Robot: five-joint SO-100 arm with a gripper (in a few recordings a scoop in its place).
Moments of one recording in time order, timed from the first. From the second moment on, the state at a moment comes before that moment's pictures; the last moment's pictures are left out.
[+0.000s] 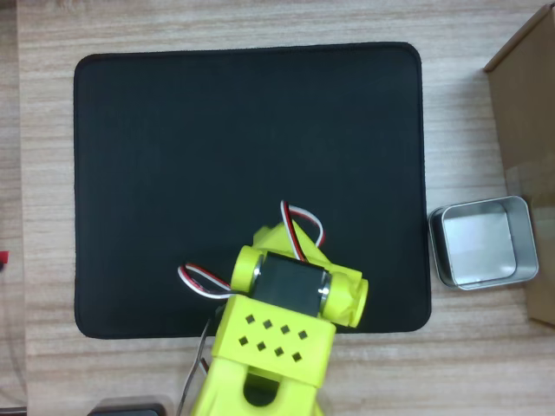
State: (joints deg) arm 16.8 131.9 144.9 72.1 -53.5
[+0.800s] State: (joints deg) arm 17.3 134.6 150.9 66.4 -54.2
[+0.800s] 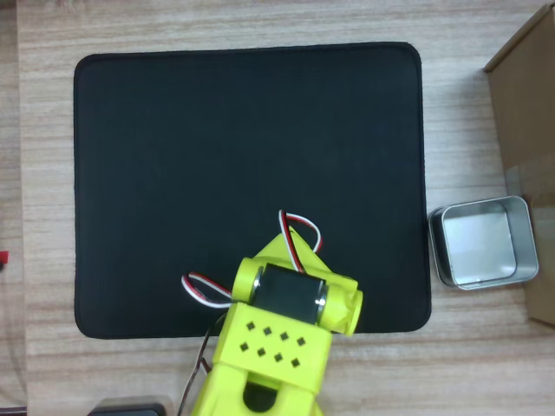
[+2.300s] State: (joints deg) arm 54.8 137.4 146.6 26.0 -21.1
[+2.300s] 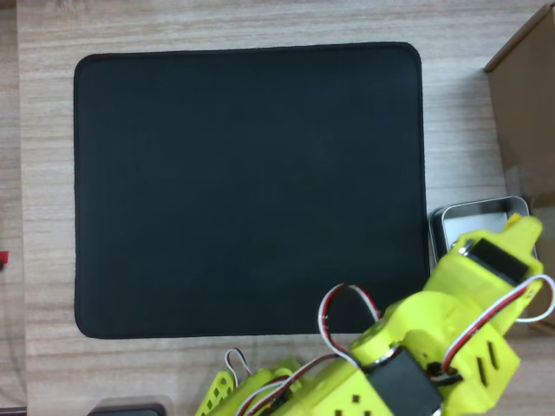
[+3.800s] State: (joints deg) arm 11.5 169.8 153.5 37.9 -10.2
